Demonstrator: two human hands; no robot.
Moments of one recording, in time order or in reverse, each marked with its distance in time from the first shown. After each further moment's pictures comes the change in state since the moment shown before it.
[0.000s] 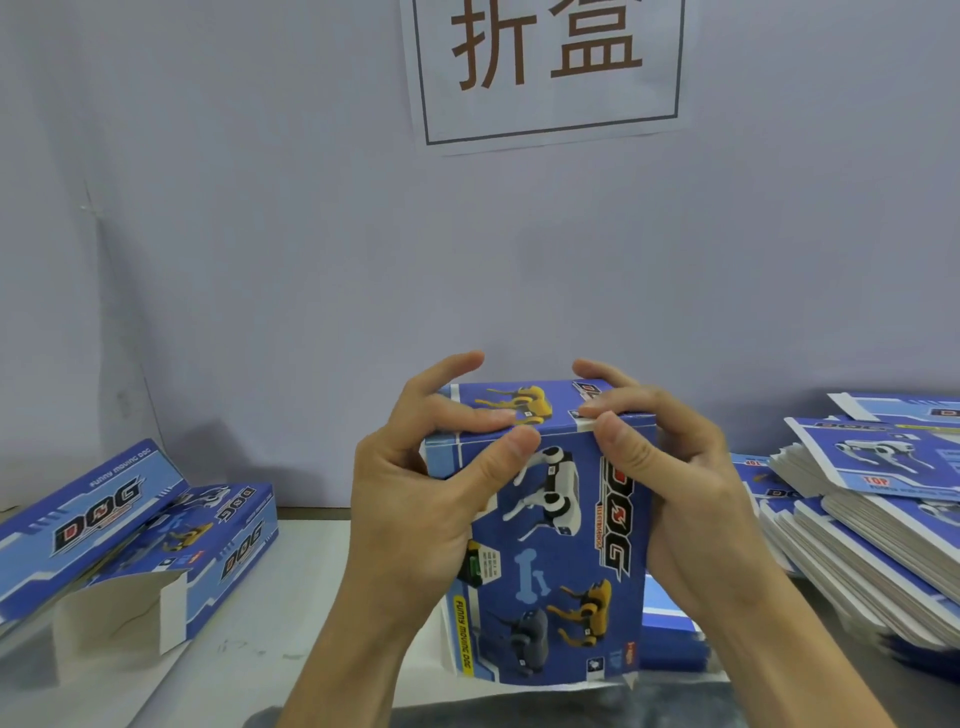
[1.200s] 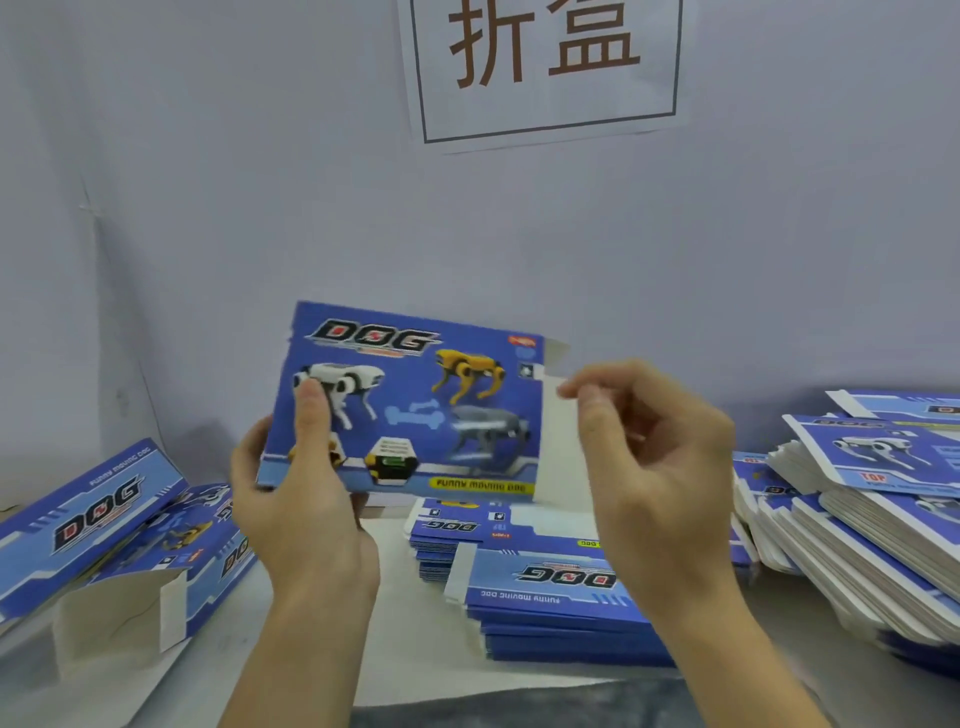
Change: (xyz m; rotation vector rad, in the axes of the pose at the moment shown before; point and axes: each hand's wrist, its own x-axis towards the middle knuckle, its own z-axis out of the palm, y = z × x) left_hand 0.020 -0.020 -0.041 -0.198 0.820 -0.188; right_hand 0.001 0.003 0.026 -0.581 0.292 -0.488
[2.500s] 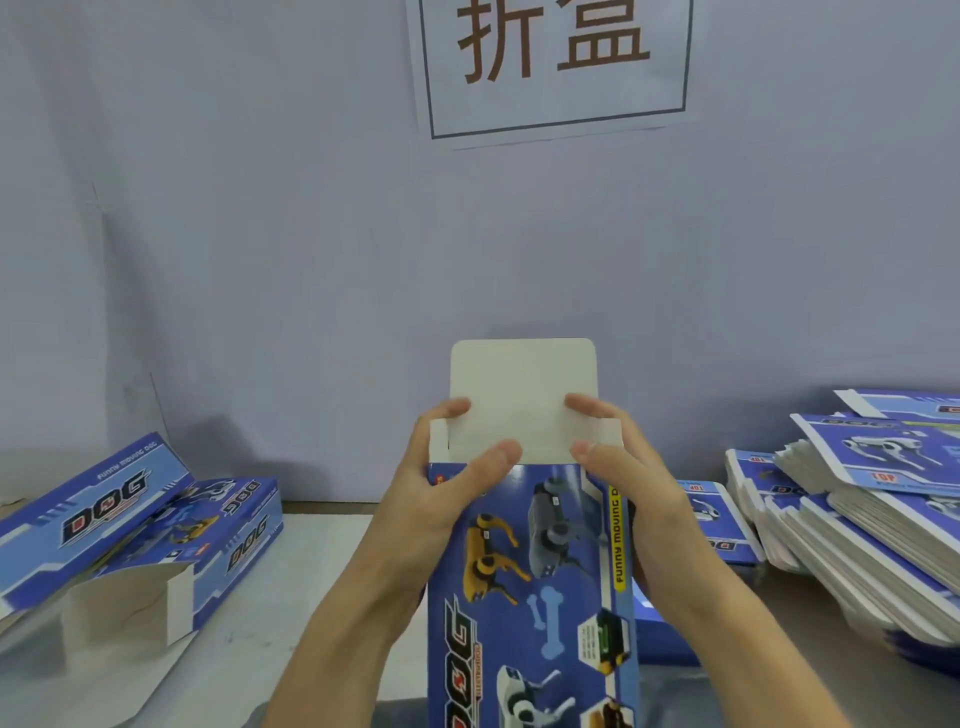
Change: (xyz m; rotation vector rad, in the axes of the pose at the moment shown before) left_hand -0.019 -0.017 -0.004 0.366 -0.841 -0.313; right_hand -0.015 0.050 -0.017 0.348 -0.379 0.620
